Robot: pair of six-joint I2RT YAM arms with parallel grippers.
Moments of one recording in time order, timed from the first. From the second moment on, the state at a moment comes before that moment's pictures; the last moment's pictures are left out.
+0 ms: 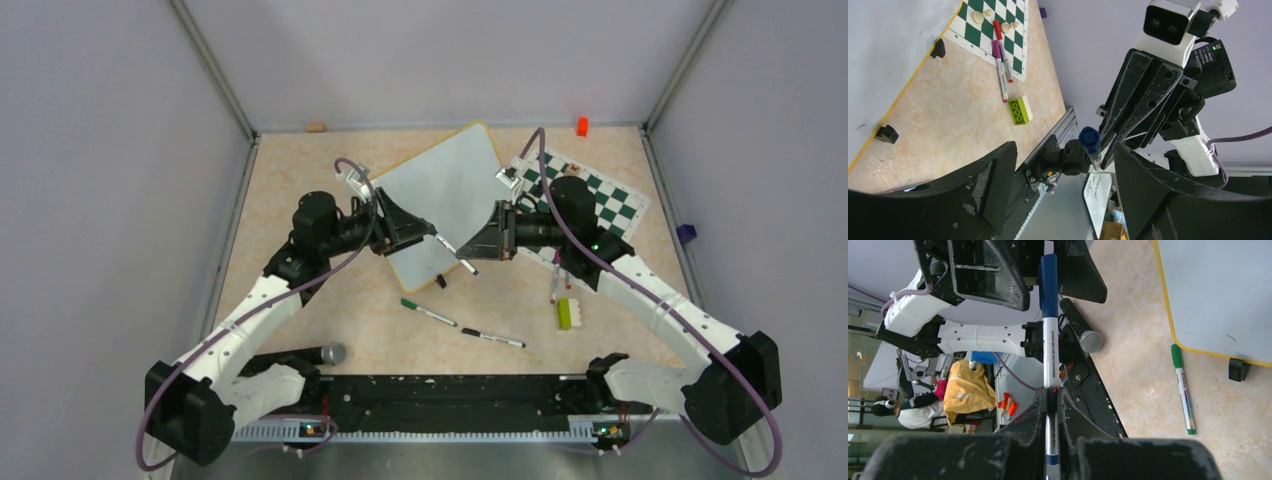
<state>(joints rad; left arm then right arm) -0.44 1.04 0.80 0.05 0.64 -1.05 0.53 1.14 0.89 -0.04 -0.87 0.73</state>
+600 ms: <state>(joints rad) -0.44 1.07 0.80 0.17 0.67 -1.16 0.54 1.17 0.89 0.01 -0.89 0.76</state>
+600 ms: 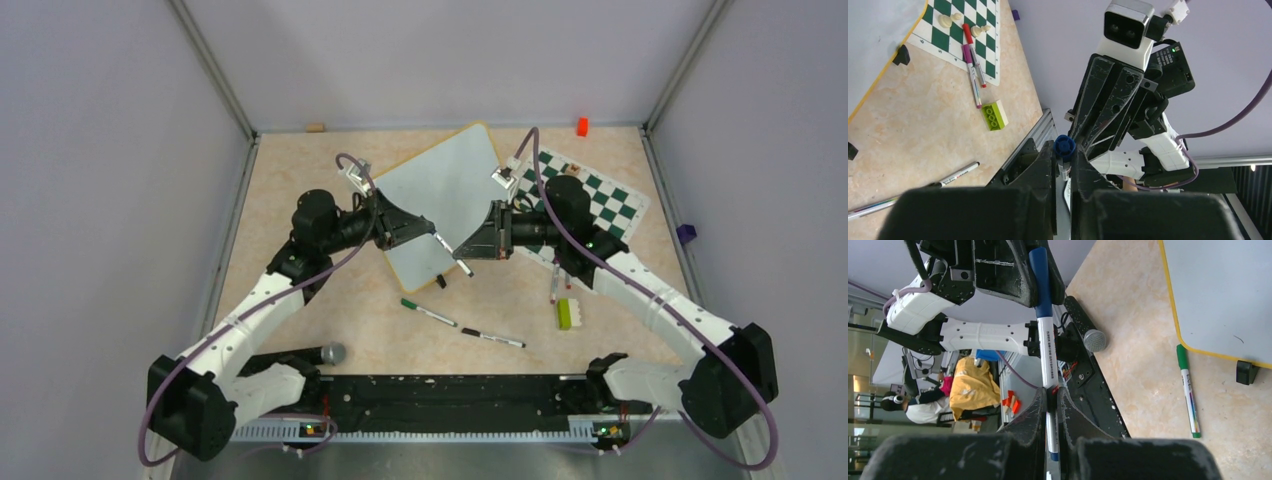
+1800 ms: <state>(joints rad) -0.46 0.83 0.58 0.49 0.36 -1.34 0.90 0.94 0.69 0.33 -0.10 0.95</state>
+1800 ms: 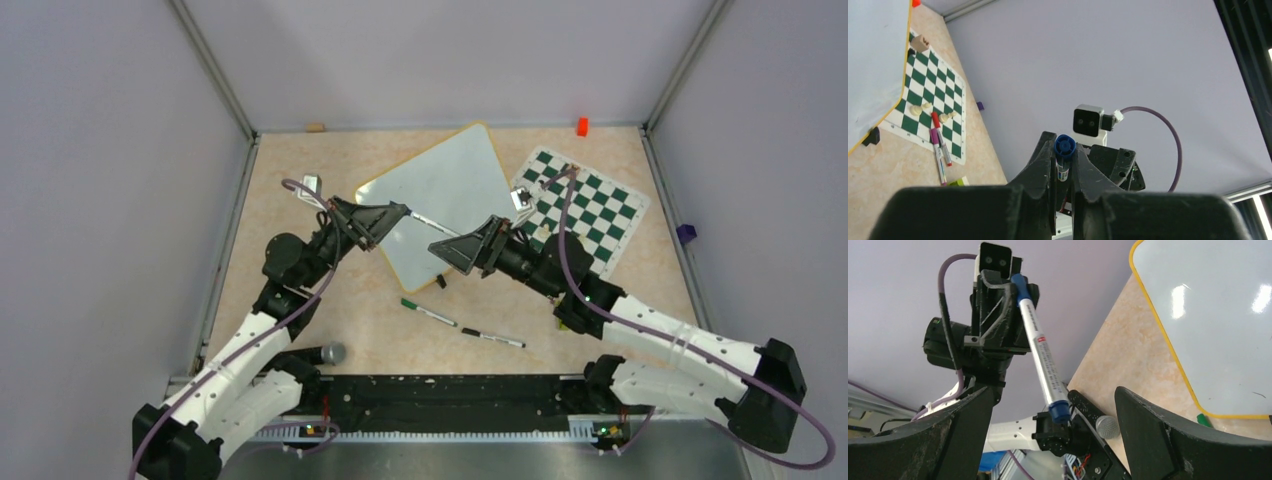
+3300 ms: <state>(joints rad) -0.46 0.80 0.60 0.47 0.39 -1.39 0.95 1.08 0.77 0.49 -0.05 1.01</state>
